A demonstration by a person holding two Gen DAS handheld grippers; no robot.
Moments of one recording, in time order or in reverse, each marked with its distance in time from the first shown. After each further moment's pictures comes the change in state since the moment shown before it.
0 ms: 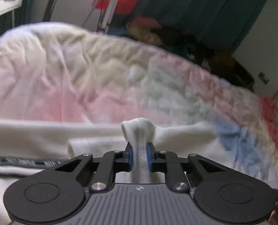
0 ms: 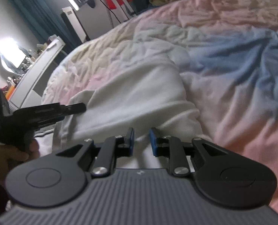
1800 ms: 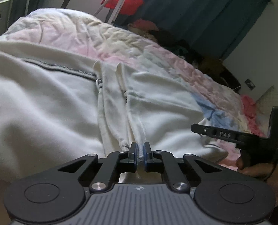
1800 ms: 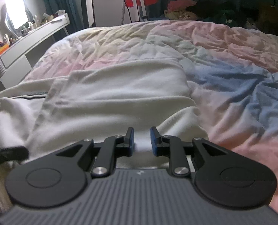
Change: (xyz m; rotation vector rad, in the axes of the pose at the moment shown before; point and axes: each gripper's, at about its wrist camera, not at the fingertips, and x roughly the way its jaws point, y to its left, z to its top) left arm -0.124 0.008 -0.146 -0.080 0.001 -0.082; right arm -0.007 0.039 -0.038 -0.273 -0.002 -0.154
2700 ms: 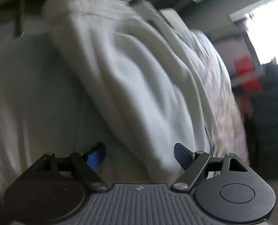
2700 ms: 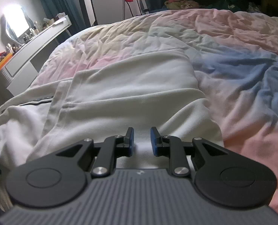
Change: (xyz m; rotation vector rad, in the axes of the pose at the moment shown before) left arm -0.124 0.170 -0.032 -0.971 -0.181 0.311; right arm 0.004 -0.005 0.002 0.083 0.032 0.066
